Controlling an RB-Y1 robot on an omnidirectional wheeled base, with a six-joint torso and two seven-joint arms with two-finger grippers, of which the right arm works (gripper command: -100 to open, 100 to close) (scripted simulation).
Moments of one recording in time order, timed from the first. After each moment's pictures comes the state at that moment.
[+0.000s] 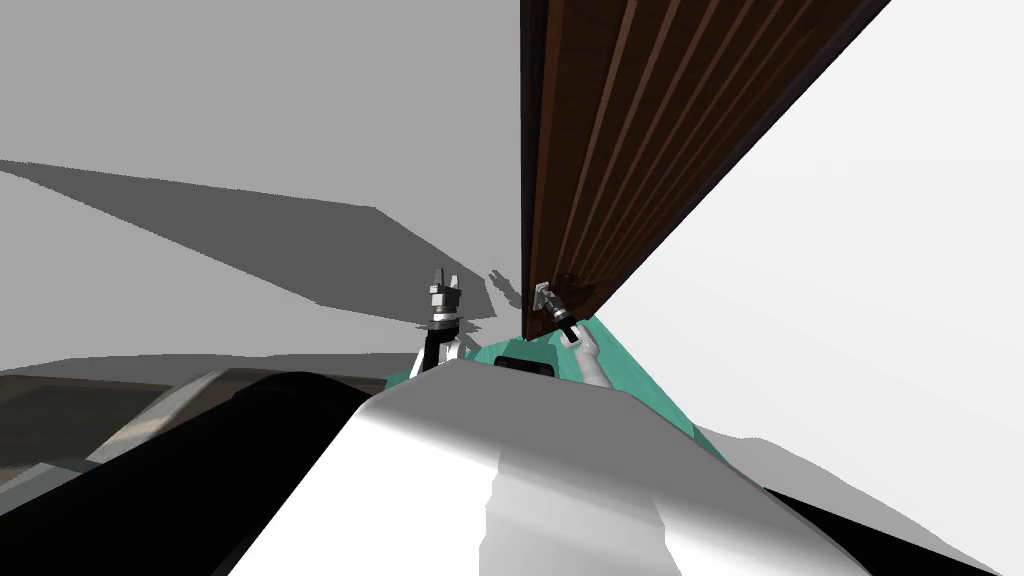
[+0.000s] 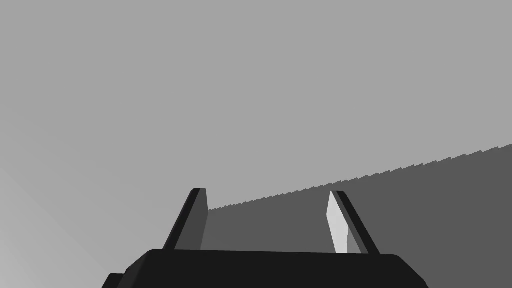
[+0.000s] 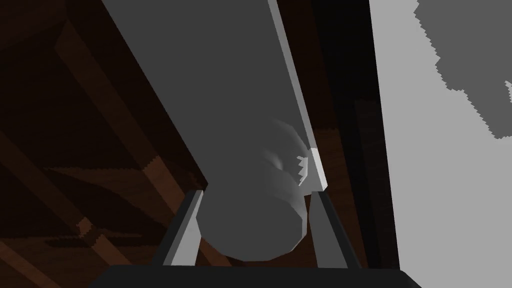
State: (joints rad) arm -0.21 -0.02 -0.03 -1.04 0.86 -0.58 0.42
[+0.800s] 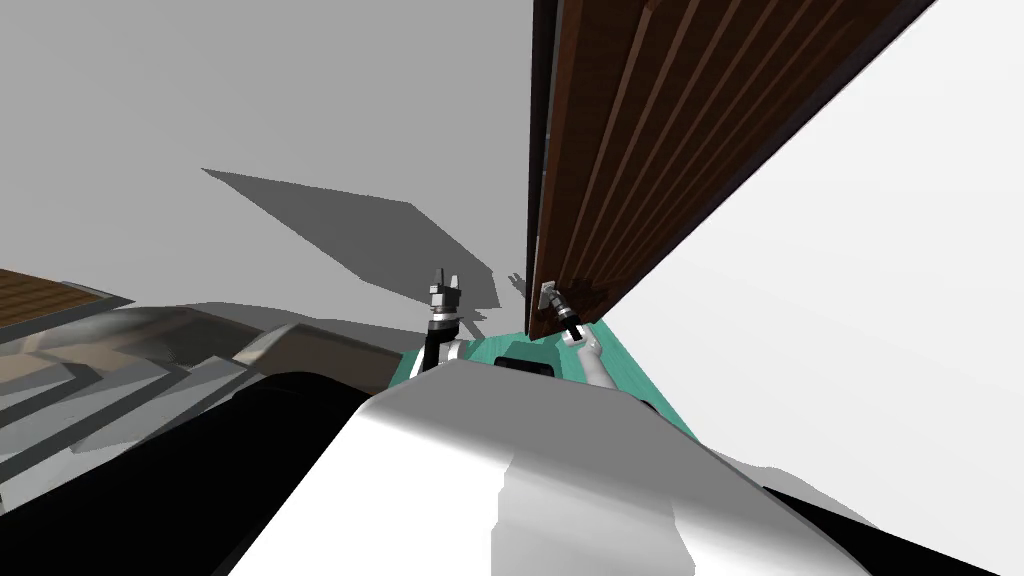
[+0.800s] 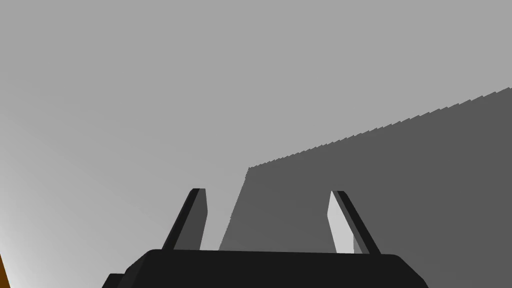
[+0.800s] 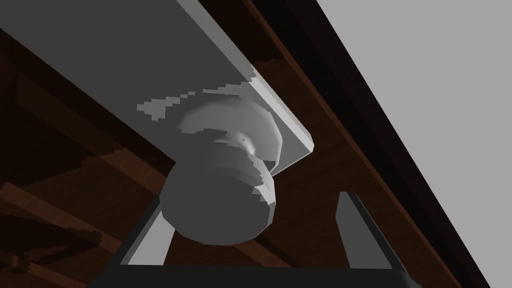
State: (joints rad) arm -0.23 -0.05 -0.03 -1.02 0.65 -0.56 0.23
